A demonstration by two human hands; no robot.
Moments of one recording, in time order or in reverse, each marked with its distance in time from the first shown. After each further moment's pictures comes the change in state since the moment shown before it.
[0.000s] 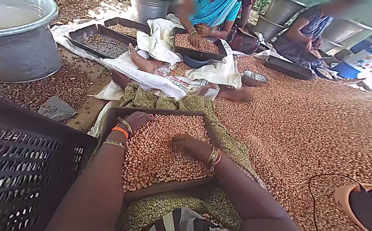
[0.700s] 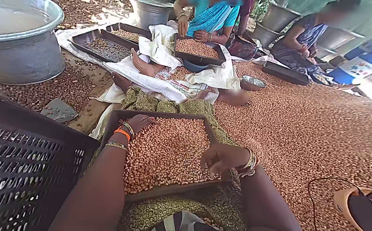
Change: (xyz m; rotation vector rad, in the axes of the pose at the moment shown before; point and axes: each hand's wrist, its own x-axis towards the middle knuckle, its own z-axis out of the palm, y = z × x) left_hand -0.006 0.016 -0.003 -0.028 -0.008 -0.048; right_hand -0.076 -0.003 -0.064 0.514 -0.315 0.066
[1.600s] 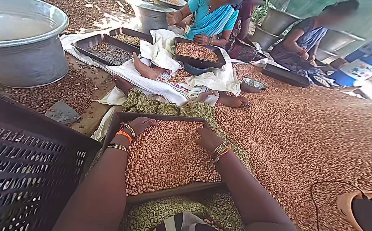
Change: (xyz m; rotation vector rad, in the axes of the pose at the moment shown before) left_hand 0.001 0.005 0.000 0.018 -0.018 -0.005; right_hand 0.075 0.045 -0.016 -0.469 0.520 0.728
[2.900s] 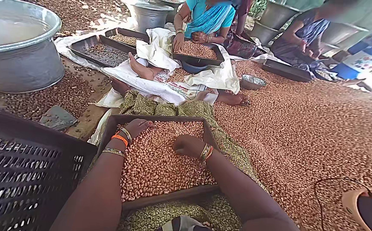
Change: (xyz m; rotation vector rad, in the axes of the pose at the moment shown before) left_hand 0.001 -0.003 -0.001 -0.007 0.011 -0.037; right_hand 0.010 -0.047 0.016 0.130 -0.091 -0.696
